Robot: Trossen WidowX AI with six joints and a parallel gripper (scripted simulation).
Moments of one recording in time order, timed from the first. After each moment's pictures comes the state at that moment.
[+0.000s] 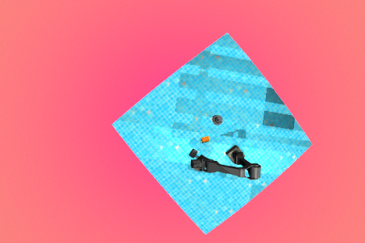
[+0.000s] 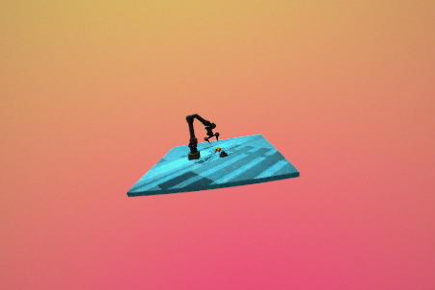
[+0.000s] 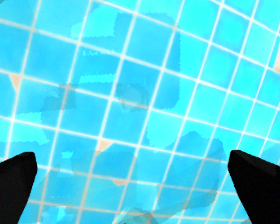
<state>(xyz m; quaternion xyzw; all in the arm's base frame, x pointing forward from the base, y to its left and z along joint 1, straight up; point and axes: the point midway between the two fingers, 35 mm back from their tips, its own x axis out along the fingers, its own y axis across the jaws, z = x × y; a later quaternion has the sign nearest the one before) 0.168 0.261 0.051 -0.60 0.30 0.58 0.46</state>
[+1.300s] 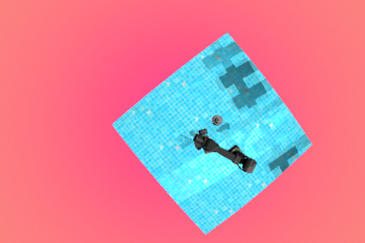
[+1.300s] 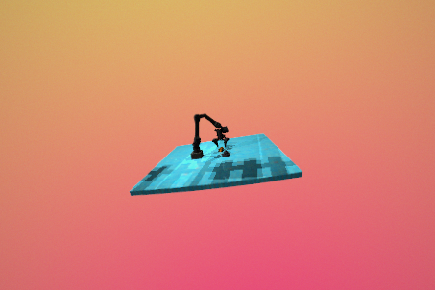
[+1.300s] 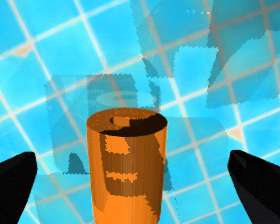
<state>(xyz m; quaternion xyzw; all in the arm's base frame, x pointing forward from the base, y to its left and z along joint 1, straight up) 0.247 0.158 0.017 -0.43 0.55 0.42 0.57</state>
